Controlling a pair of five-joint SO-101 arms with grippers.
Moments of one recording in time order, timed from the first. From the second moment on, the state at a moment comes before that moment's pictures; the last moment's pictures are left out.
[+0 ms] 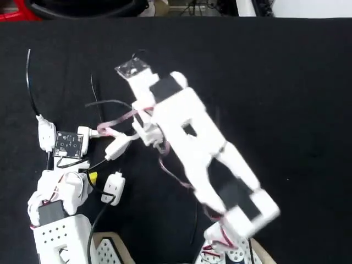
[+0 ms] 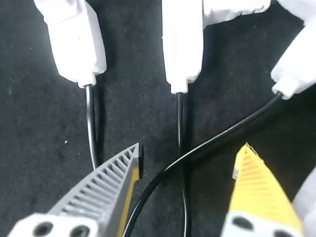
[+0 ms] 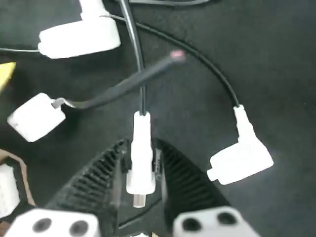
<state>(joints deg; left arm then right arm) -24.4 -90.1 93.4 57.8 -26.9 -34.1 2.0 -4.5 93.1 -0.5</state>
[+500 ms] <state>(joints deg) -24.4 -90.1 93.1 57.8 -20.8 -36.6 -50.9 45.1 56.7 -0.7</state>
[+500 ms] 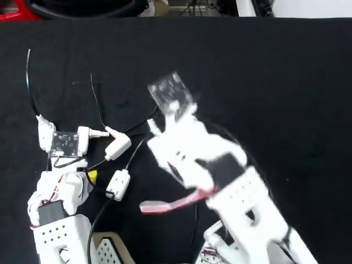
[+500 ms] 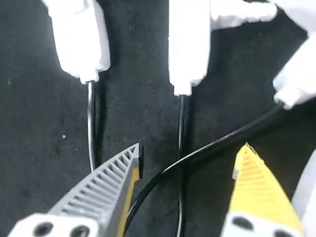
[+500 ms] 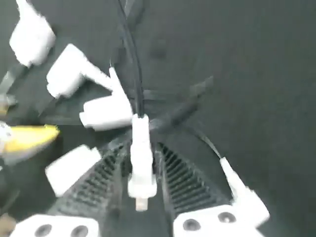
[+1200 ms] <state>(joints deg) -1.6 -90.1 73.7 55.2 3.0 -50.8 -60.4 78.3 17.1 -0.7</state>
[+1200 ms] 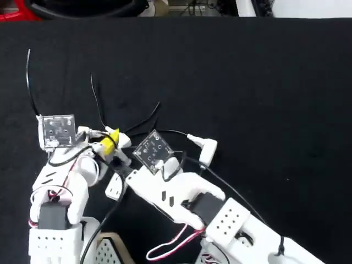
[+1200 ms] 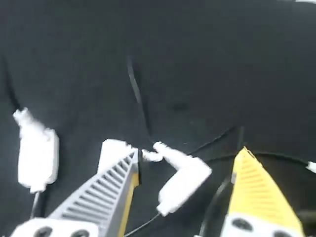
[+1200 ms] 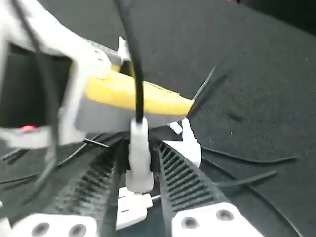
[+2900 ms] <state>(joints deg) -40.1 -90.1 94.5 53.1 -27.7 -60.7 -20.9 54.1 35.6 -0.7</state>
